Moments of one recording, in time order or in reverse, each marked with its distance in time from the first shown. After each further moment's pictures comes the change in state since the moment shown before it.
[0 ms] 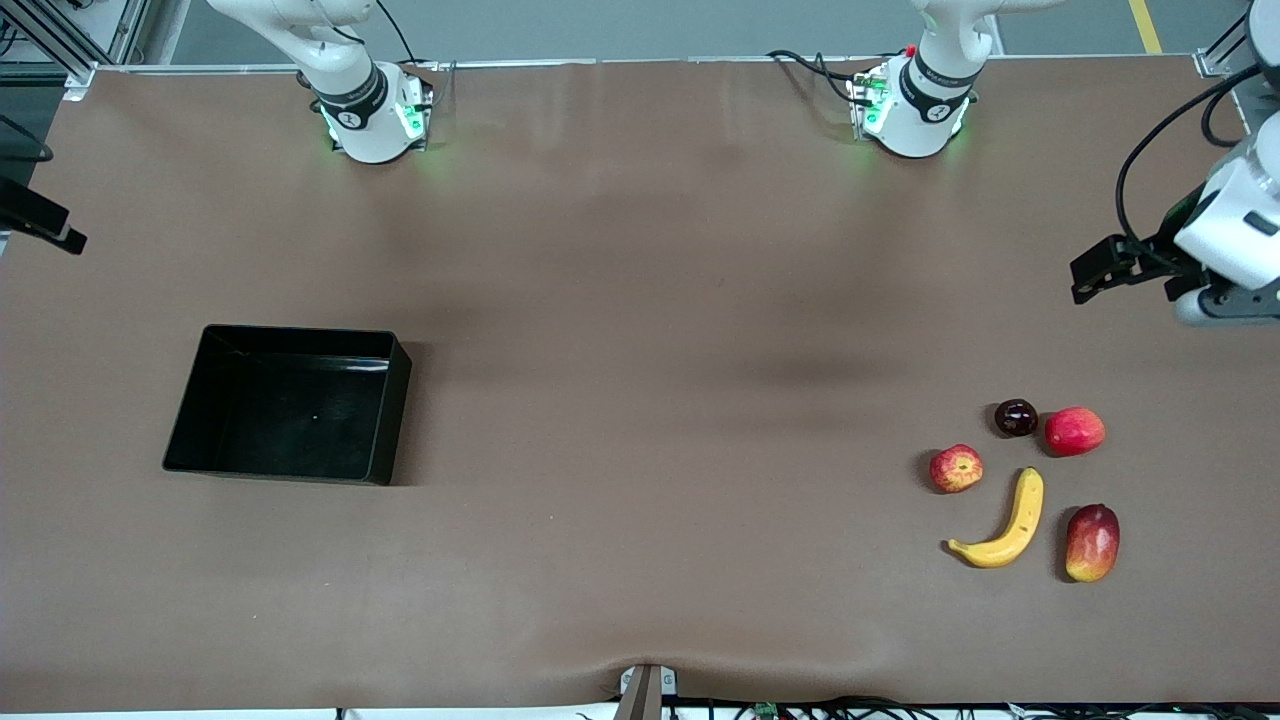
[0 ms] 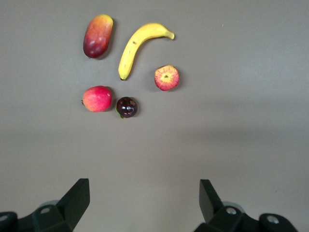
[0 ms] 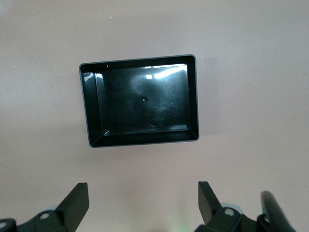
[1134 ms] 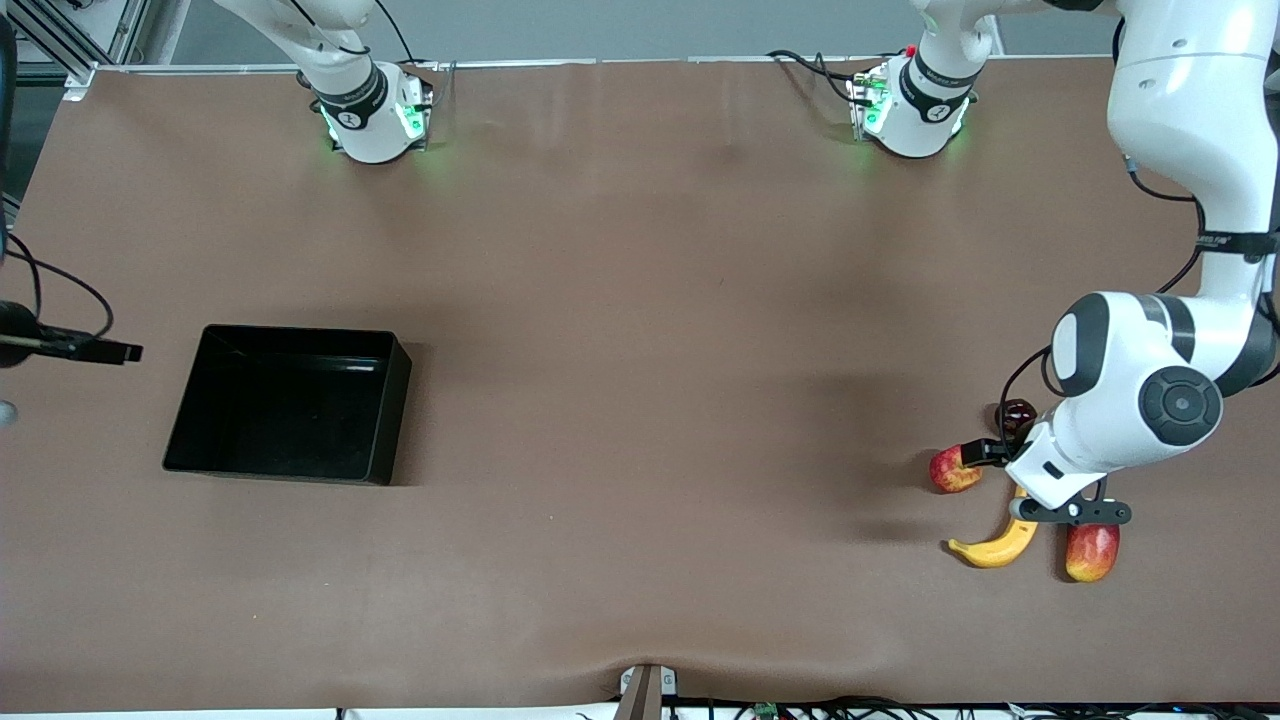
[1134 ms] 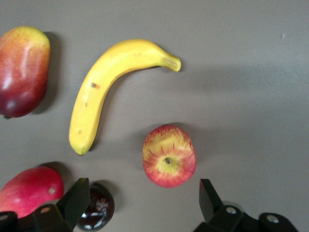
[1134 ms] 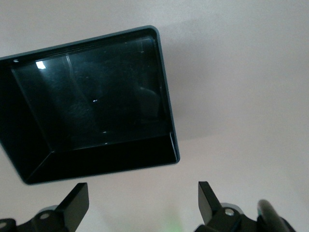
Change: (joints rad) left arm 0.008 0.524 0.000 0.009 0.084 0.511 0.000; right arm -0.143 0.376 -0.003 -0.018 -0.003 0.144 -0.058
